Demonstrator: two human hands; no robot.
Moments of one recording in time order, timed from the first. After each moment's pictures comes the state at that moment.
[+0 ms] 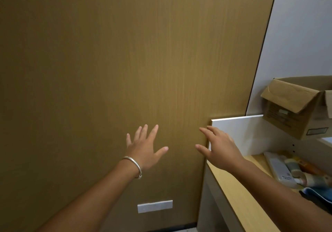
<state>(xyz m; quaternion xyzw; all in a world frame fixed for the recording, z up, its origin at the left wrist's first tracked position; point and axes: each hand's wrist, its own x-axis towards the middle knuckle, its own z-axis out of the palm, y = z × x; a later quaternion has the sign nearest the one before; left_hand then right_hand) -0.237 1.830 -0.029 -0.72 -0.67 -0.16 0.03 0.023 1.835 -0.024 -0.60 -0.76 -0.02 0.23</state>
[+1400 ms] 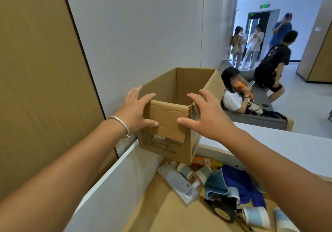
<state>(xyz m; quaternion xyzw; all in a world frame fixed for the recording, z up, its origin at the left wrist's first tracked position) 0.281 2.208 0.069 -0.97 -0.17 -0.19 -0.06 0.403 1.986 0.054 -0.84 -0.42 -0.11 0.31</state>
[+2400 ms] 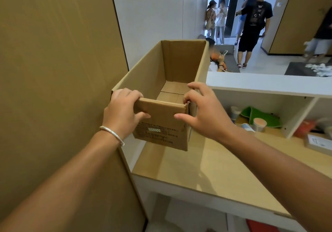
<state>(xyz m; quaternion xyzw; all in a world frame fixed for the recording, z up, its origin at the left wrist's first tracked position) 0.003 2.124 -0.005 -0.93 -0.09 -0.35 -0.09 0.105 1.897 -0.005 -0.82 -0.43 -0.15 0.35</state>
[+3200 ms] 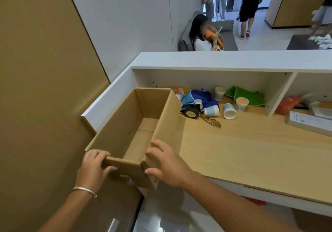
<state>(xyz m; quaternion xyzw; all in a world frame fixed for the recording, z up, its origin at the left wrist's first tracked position) -0.089 2.077 -0.184 -0.95 -0.22 -0.20 -0.11 0.055 1.836 -0.185 -0.80 -0.48 0.10 0.36</state>
